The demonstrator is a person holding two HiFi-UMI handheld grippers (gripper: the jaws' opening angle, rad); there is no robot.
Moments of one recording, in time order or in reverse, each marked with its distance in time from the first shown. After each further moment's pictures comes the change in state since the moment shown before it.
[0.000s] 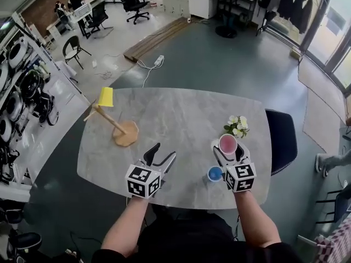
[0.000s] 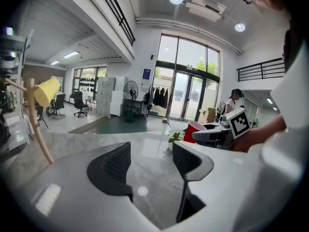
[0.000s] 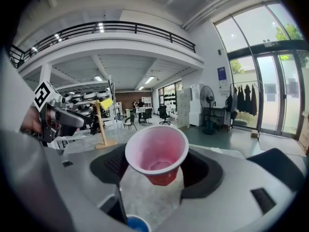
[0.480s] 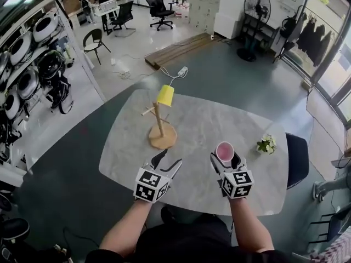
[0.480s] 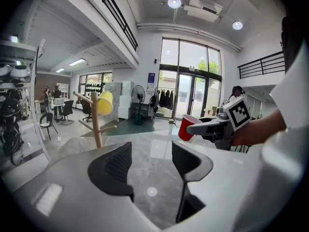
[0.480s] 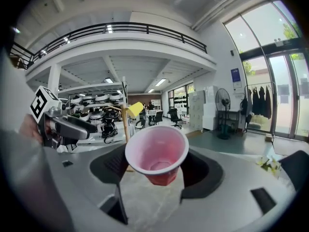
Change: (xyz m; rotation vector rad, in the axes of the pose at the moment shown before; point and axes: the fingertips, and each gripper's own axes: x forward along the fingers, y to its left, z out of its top) left arm -0.132 0.127 -0.013 0.031 -0.030 0.058; right arm 0.073 0.200 0.064 -0.034 -0.036 0.104
